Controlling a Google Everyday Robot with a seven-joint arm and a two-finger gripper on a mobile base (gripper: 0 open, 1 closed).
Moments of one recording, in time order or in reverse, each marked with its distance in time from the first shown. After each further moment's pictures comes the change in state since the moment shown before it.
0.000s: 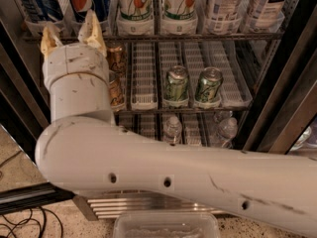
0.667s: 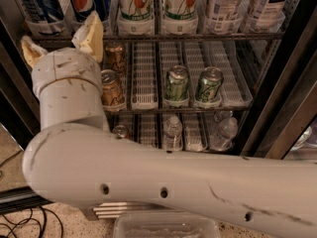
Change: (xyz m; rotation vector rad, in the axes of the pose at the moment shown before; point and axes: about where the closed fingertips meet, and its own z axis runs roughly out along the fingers) arm -0.002 0.017 -0.012 -0.046 0.023 -0.046
